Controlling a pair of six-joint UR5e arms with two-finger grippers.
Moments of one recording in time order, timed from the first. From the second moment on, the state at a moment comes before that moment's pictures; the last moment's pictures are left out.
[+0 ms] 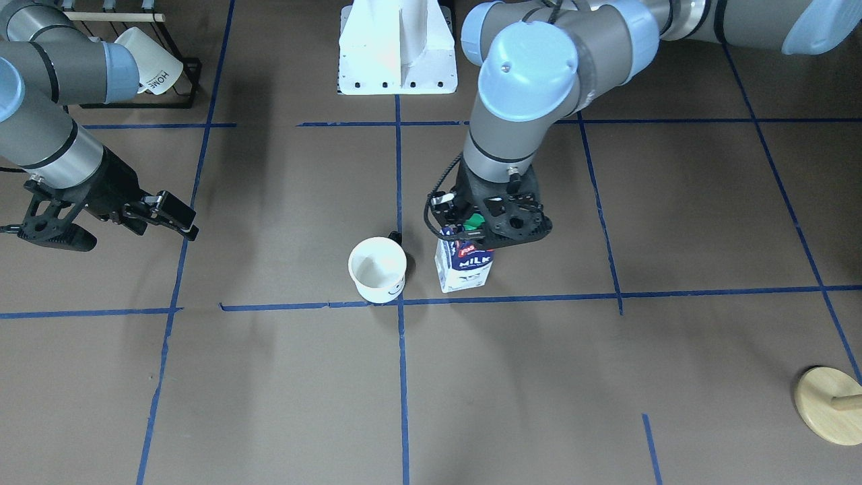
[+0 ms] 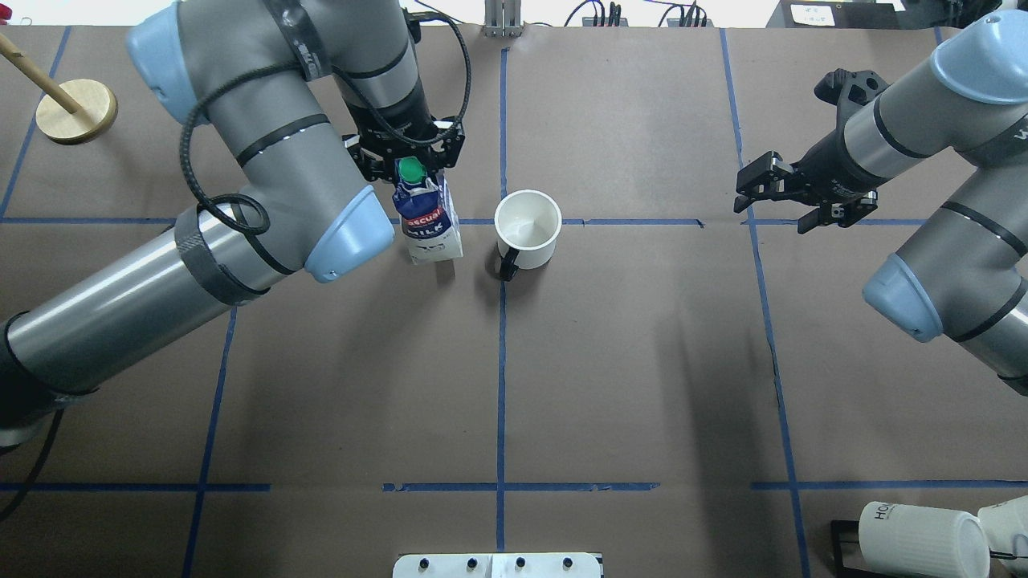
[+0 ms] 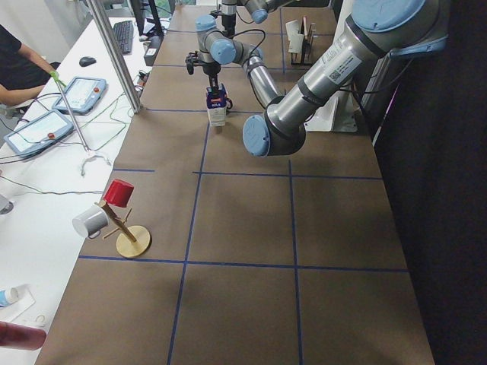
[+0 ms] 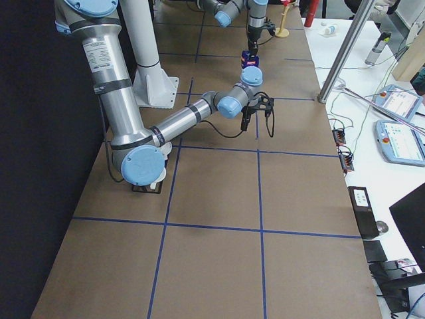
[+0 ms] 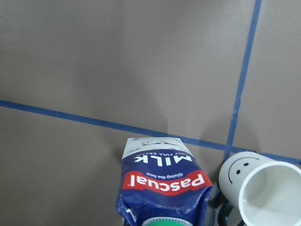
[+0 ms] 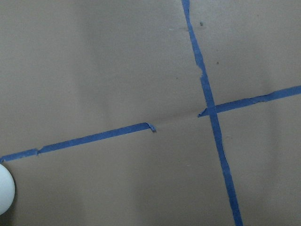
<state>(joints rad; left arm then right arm) -0.78 -2.48 -1.53 -1.38 -2.13 -1.16 0.95 -1.29 1.79 -1.32 2.25 1.17</state>
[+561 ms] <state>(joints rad) -0.76 -2.51 -1.46 -1.47 -2.12 -1.14 0.95 -1.29 1.79 -1.32 2.25 1.17</state>
